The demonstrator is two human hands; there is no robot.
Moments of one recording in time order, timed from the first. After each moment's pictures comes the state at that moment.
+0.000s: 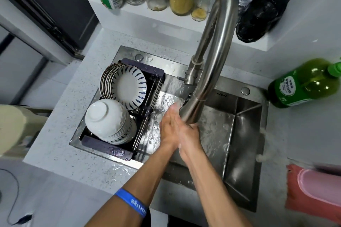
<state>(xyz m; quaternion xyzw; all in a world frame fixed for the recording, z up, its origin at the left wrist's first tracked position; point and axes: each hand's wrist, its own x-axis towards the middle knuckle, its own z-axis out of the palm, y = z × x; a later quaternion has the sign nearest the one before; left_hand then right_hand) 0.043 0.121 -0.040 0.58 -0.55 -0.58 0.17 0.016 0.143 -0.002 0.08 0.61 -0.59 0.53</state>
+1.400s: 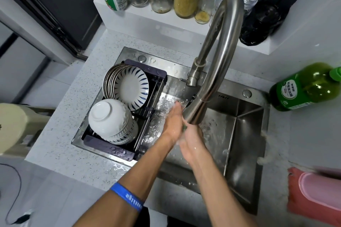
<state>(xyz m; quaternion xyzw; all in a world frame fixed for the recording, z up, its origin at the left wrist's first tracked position) 0.043 0.101 -0.048 0.51 -0.47 -0.71 0.09 0.008 0.148 -0.006 0.13 0.62 -0.57 0.53</state>
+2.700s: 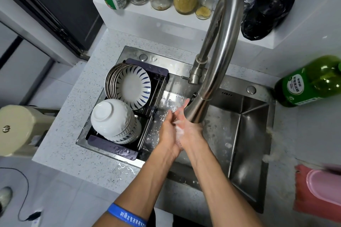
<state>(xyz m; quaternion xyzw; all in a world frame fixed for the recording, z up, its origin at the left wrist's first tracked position) 0.056 0.112 -0.012 0.58 -0.09 -0.78 0.22 0.005 0.126 -0.033 0.17 0.63 -0.57 0.50</state>
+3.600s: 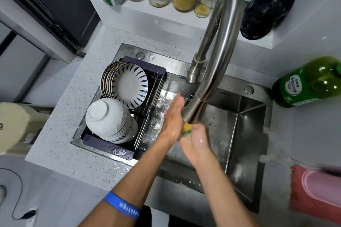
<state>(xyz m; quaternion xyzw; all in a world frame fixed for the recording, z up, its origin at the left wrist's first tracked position) 0.047 0.096 -0.040 0.50 -0.58 -0.63 0.08 0.000 0.155 -0.026 0.15 0.48 -0.66 0.57</state>
